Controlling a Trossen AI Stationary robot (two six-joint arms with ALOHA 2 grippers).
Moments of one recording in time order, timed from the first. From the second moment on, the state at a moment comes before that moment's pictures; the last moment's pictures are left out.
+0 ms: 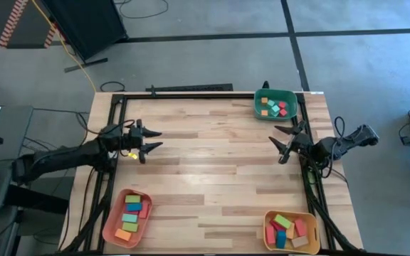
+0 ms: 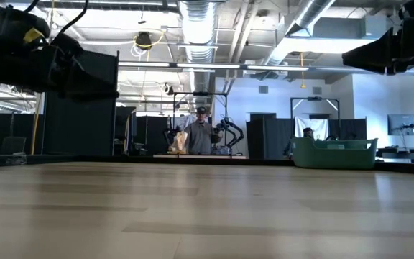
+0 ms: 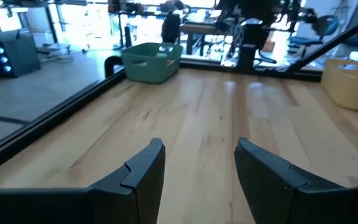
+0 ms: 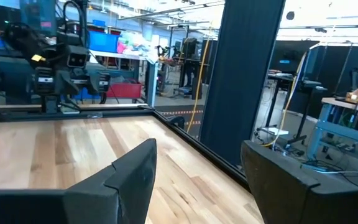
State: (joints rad) left arm 0.44 0.44 0.04 0.32 0.20 0.01; right arm 0.38 0.00 0.08 0.09 0.94 -0.26
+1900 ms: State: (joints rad) left arm 0.45 0.04 0.05 -0.05 0.06 -0.01; right arm 0.31 0.00 0.08 -0.19 0.98 0.05
